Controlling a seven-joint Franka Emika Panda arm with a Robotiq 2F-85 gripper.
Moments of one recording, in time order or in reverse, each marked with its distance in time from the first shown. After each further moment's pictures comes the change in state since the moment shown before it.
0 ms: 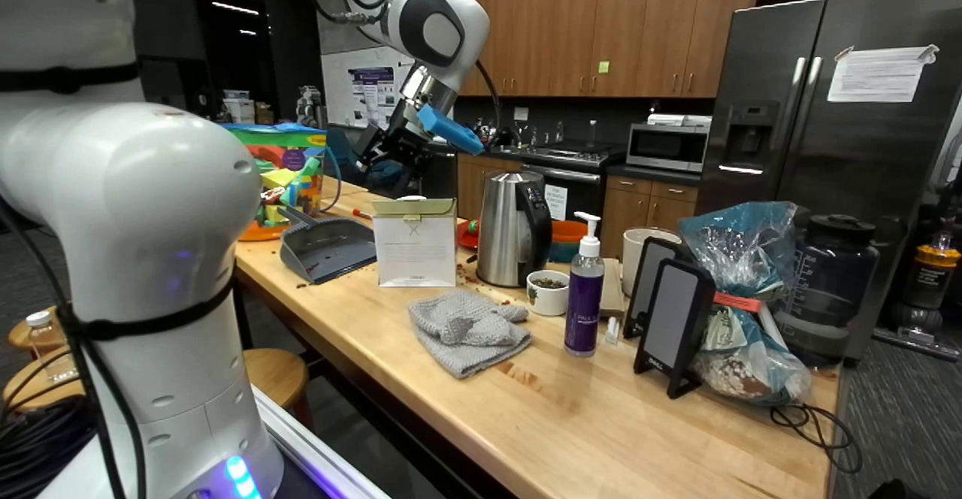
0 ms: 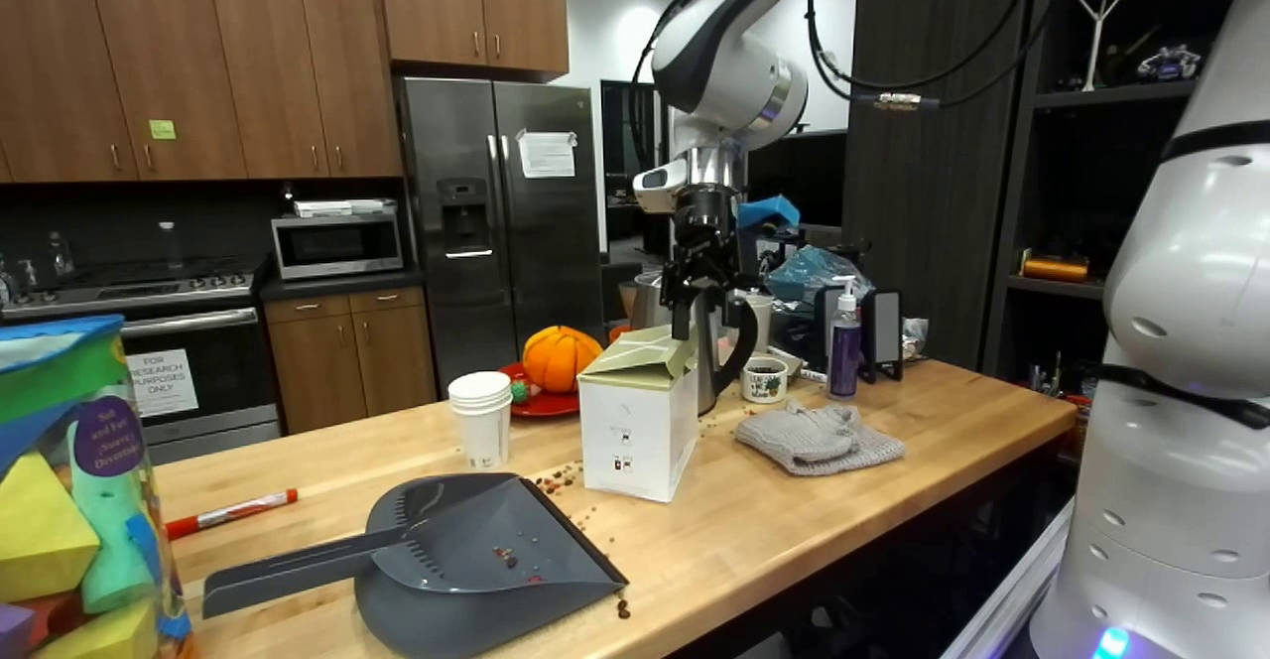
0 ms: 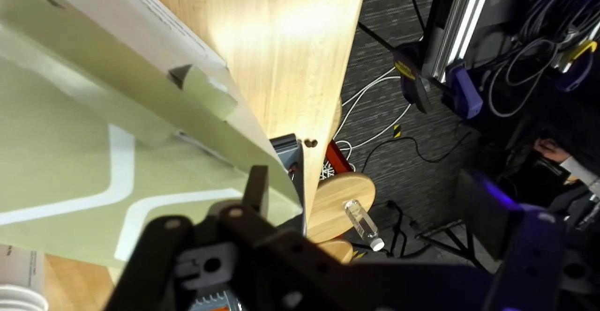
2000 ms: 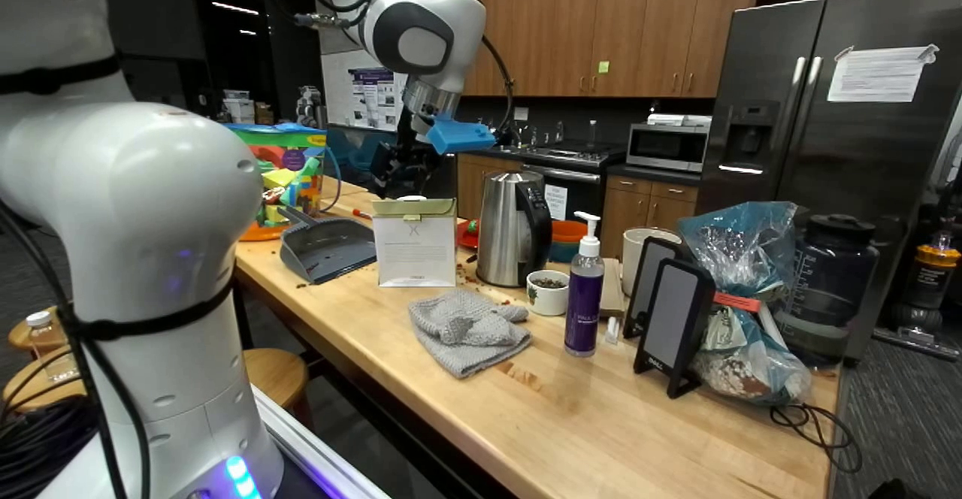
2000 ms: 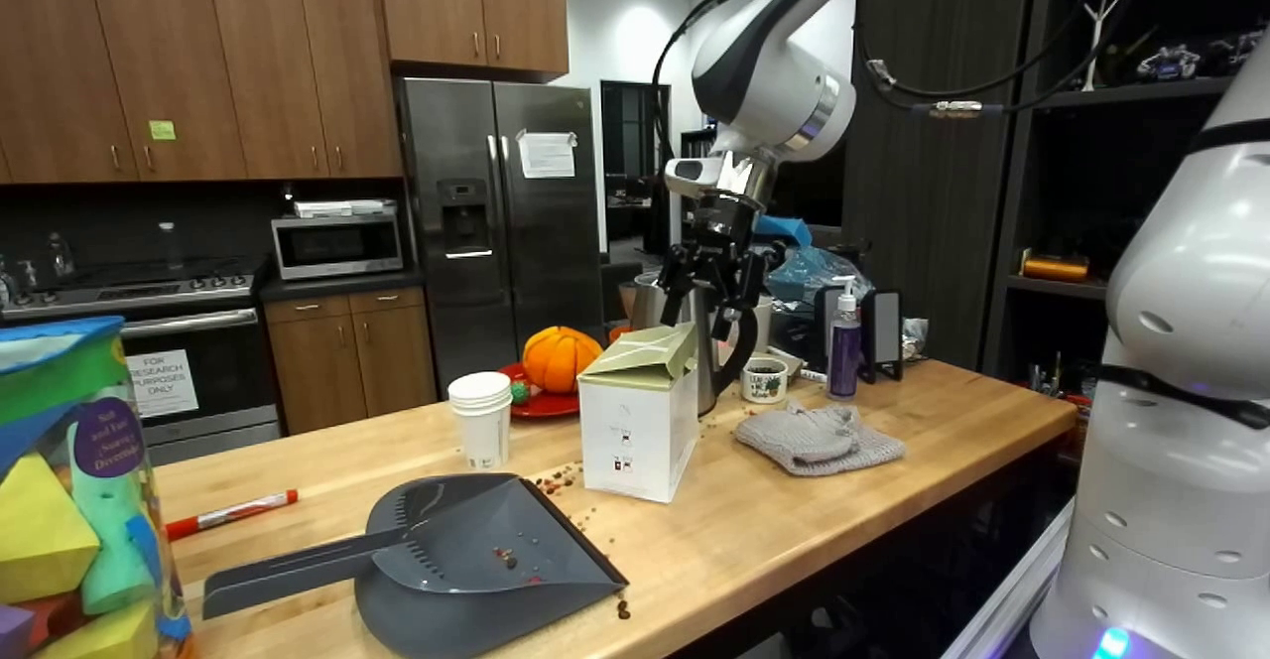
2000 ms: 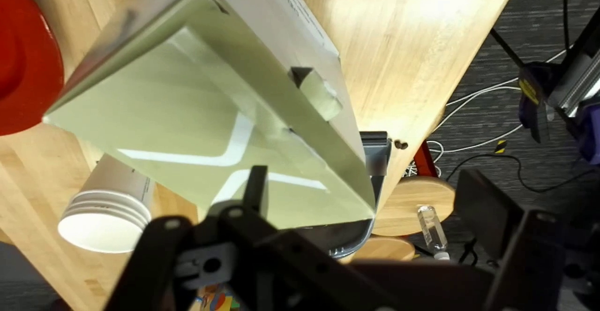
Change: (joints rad) arm 0.026 -0.127 -0.046 -0.187 0.124 0.360 -0.249
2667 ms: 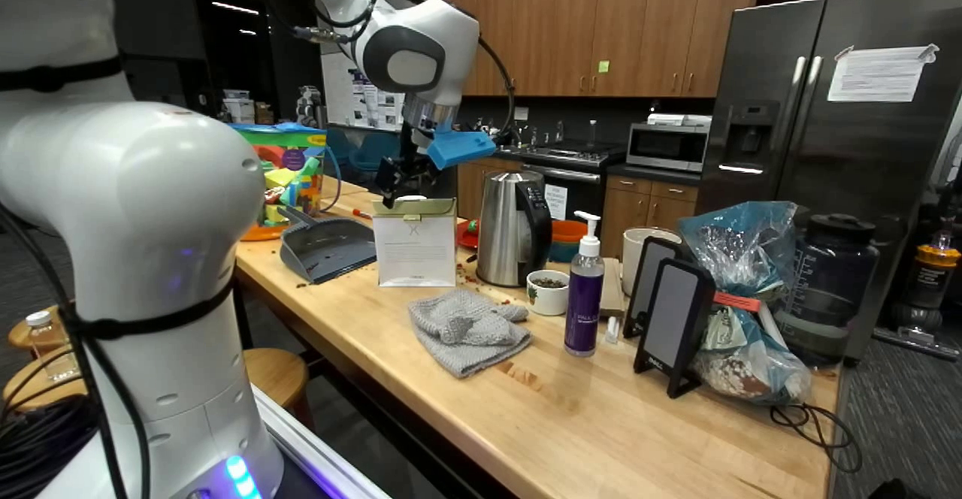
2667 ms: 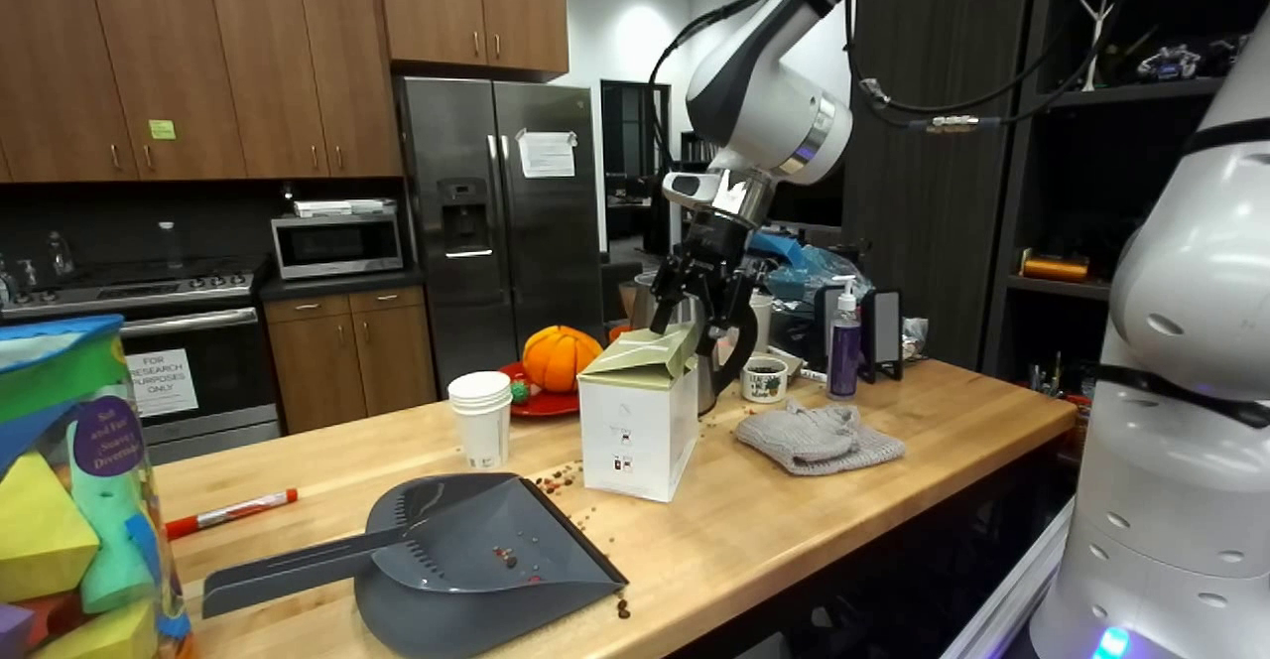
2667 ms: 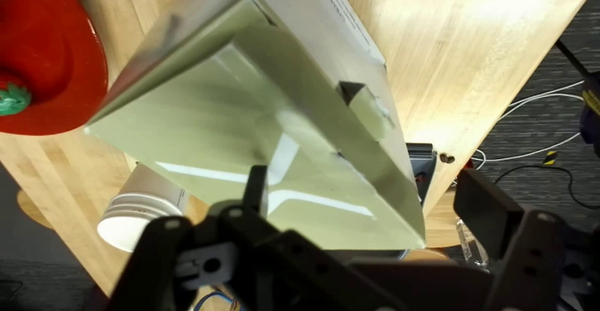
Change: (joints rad) arm 0.030 0.033 0.007 -0.043 0.082 0.174 -0.054
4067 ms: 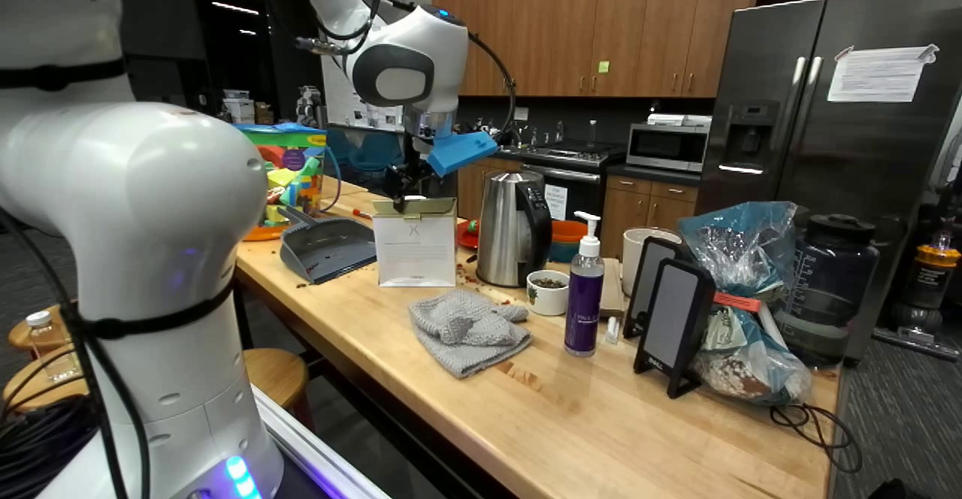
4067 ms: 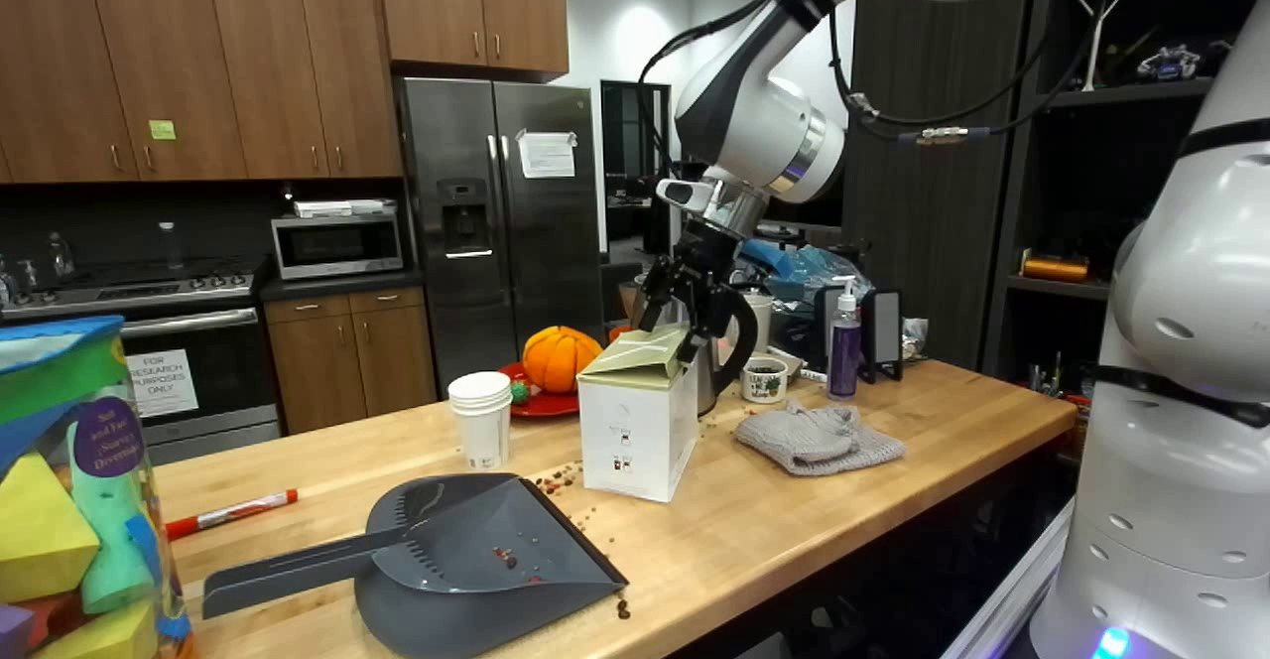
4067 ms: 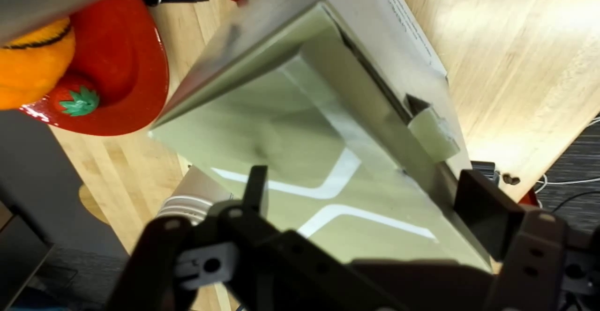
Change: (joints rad) arm 0.032 0.034 0.021 -0.021 0.080 0.195 -0.037
